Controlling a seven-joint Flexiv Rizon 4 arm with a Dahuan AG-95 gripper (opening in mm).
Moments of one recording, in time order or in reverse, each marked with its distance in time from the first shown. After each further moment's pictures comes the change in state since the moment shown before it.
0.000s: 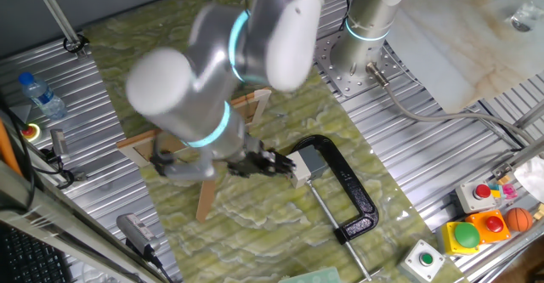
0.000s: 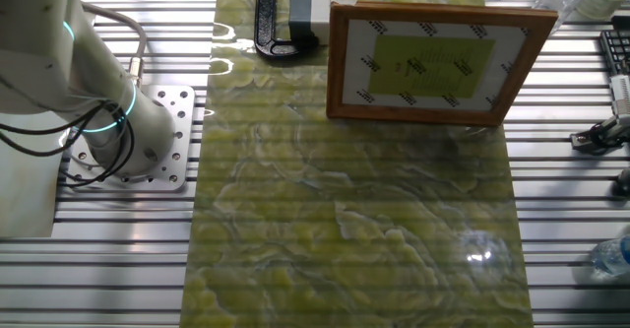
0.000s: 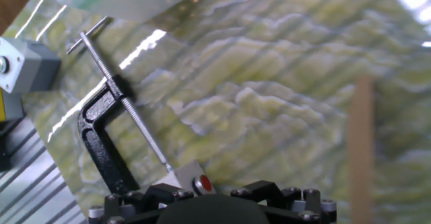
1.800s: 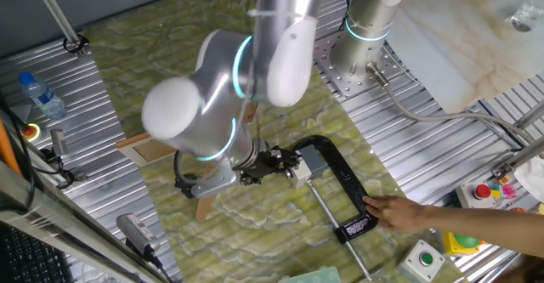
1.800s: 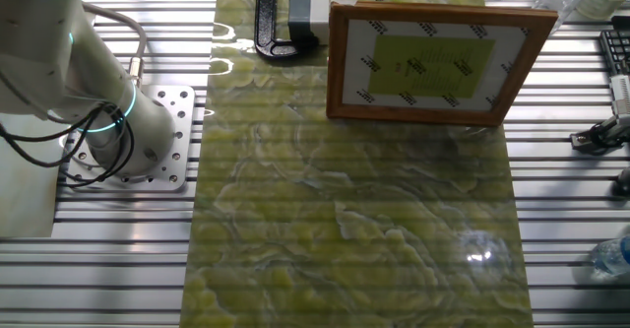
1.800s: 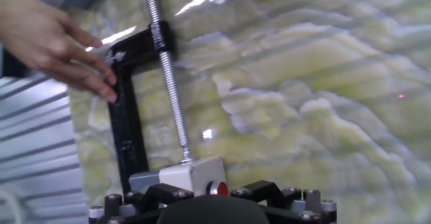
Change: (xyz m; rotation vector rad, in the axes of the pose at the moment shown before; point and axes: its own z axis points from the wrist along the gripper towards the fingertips) arm 0.020 0.006 0.058 -0.124 0.076 -0.370
